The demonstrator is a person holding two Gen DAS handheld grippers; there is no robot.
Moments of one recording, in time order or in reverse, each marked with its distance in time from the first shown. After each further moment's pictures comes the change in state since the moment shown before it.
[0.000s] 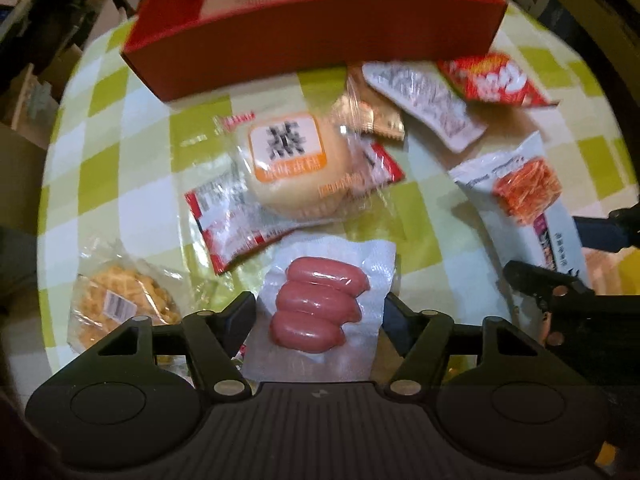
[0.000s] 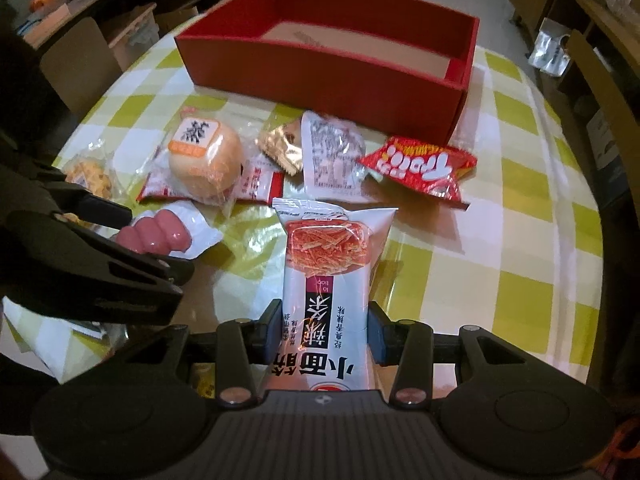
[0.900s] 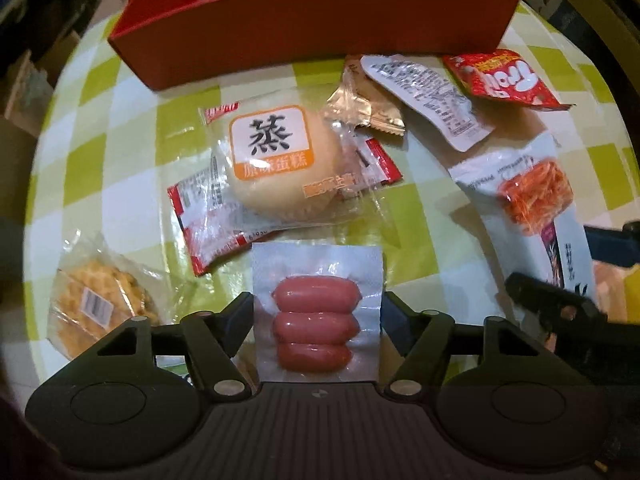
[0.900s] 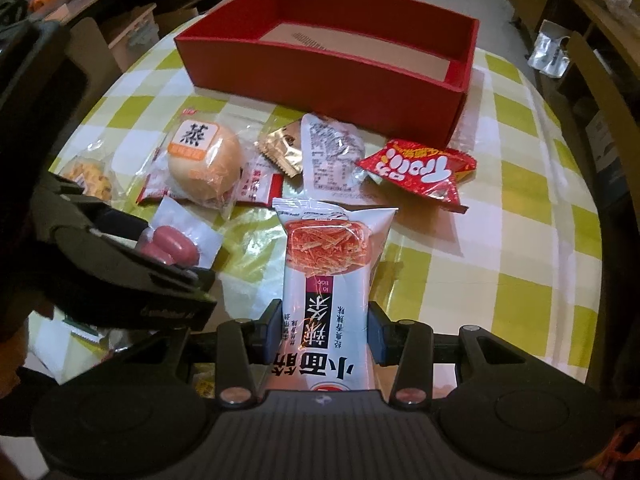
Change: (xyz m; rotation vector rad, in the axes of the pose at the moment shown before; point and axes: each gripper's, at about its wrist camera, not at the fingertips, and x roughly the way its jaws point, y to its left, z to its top) left arm 0.018 -0.010 0.006 -0.020 0.024 0.005; right arm 0.000 -0.001 0.003 0.002 0.003 -0.004
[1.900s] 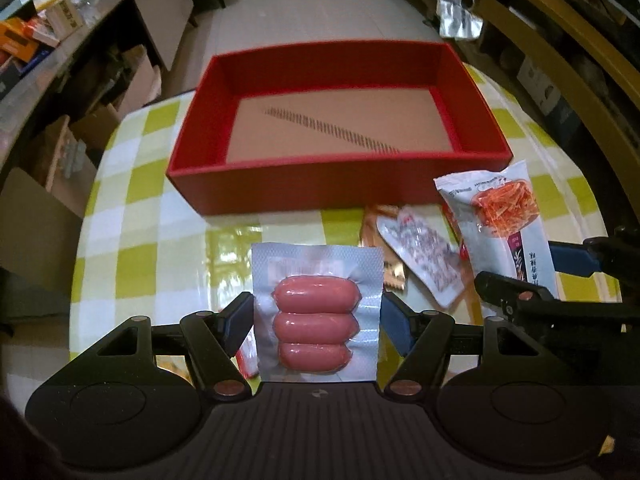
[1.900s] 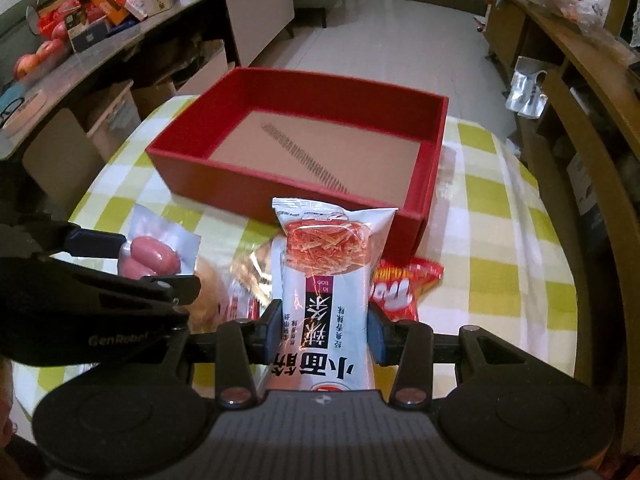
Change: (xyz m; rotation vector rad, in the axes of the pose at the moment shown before) left arm -0.066 0.017 0.049 -0.071 -0.217 0.022; right arm -0.021 -0.022 0.066 0.069 -0.140 -0.012
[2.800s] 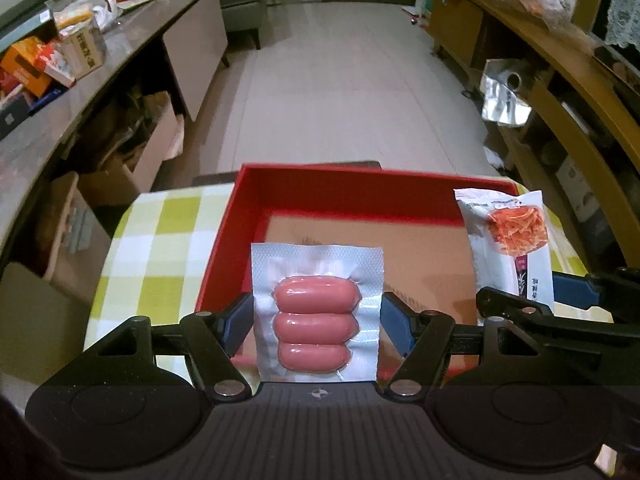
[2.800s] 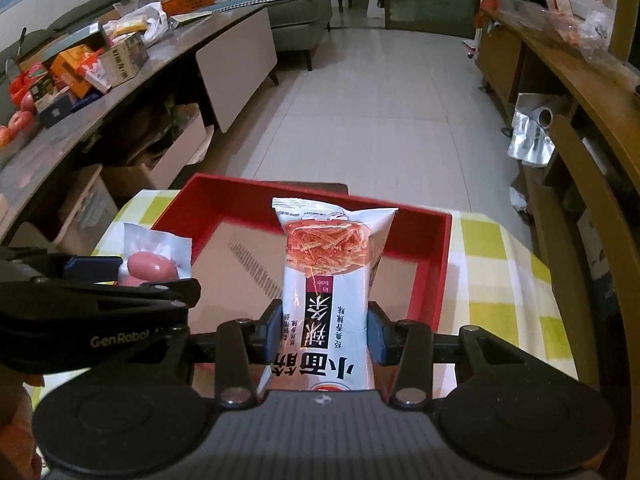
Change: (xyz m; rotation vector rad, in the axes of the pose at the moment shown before) left arm 0.026 0.031 0.109 -0.118 -0.126 0.030; right arm 0.044 -0.028 0.117 0.063 -0.101 0.007
